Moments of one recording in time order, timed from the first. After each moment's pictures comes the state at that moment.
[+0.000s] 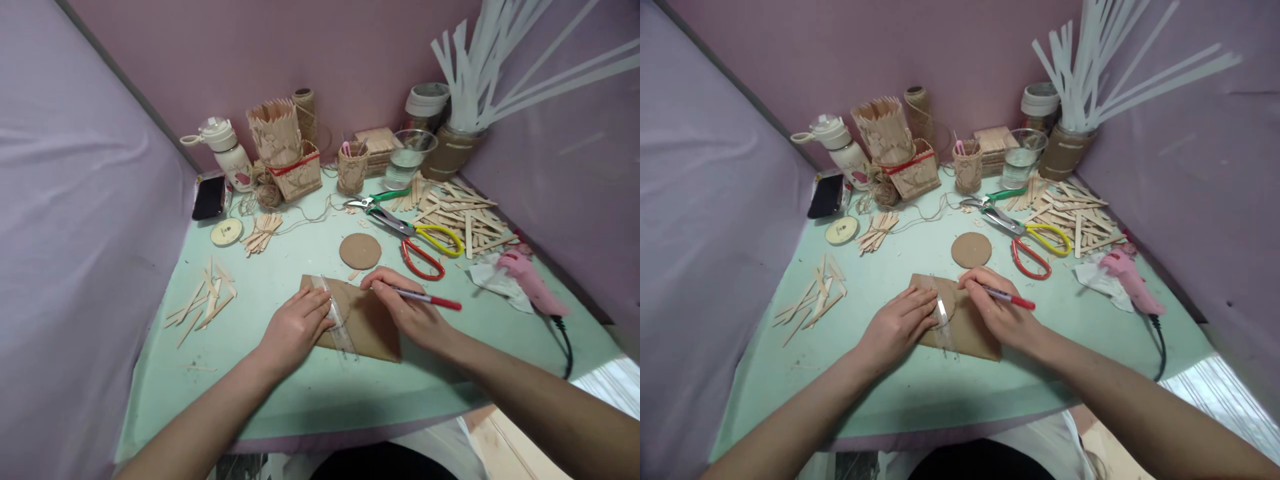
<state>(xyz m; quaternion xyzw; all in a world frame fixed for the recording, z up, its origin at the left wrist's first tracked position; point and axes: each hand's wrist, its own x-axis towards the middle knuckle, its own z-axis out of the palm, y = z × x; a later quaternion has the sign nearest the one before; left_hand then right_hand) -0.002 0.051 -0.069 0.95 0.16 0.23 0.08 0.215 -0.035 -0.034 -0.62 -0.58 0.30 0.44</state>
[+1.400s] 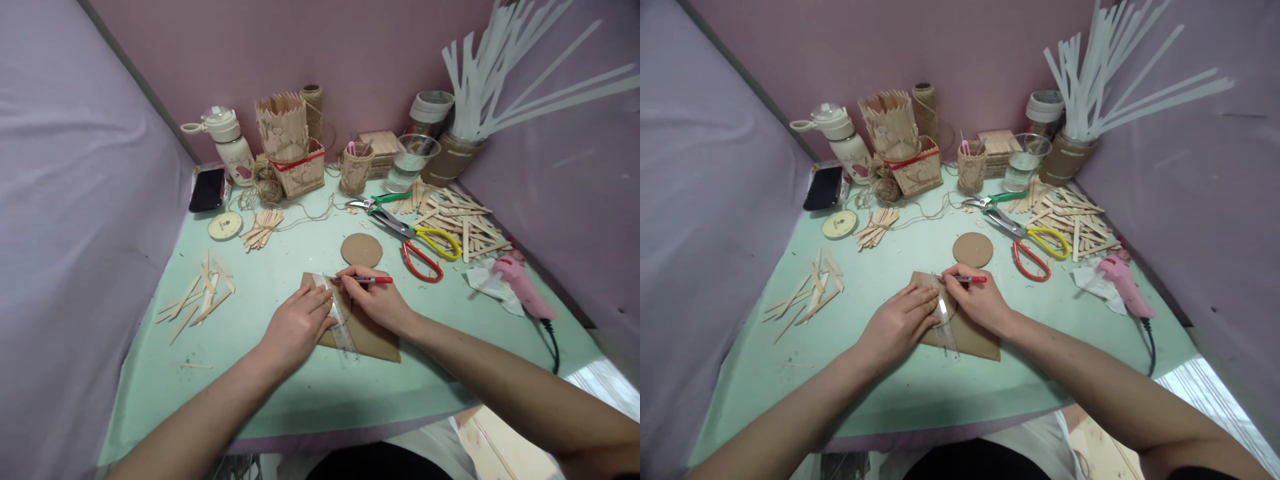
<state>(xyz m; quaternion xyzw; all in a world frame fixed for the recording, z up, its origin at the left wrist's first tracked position) 0.000 0.050 -0.072 0.95 0.17 0.22 0.10 0.191 0.000 -0.067 -0.63 -0.55 0.33 0.44</state>
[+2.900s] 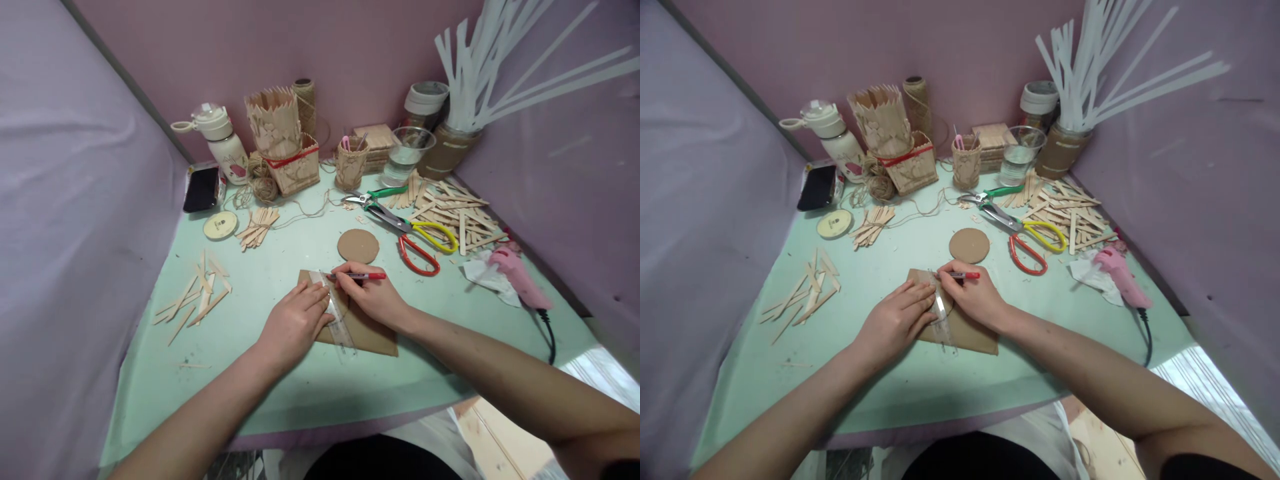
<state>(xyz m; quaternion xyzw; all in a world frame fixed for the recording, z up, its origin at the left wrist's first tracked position) 0.002 0.049 -0.068 0.95 0.17 0.24 0.09 0.190 0.001 -0.068 -0.63 -0.56 0.32 0.44</state>
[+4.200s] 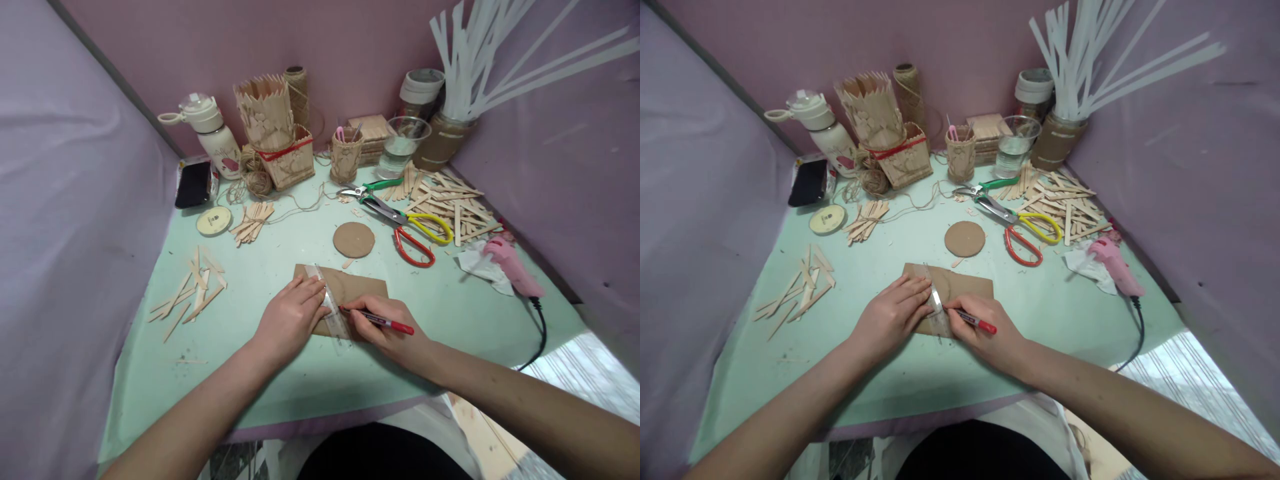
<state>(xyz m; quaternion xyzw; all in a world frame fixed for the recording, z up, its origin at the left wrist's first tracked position) 0.002 0.049 -0.072 0.95 0.17 0.25 0.09 0.185 -0.066 -0.059 -0.62 -0.61 0.30 0.39</state>
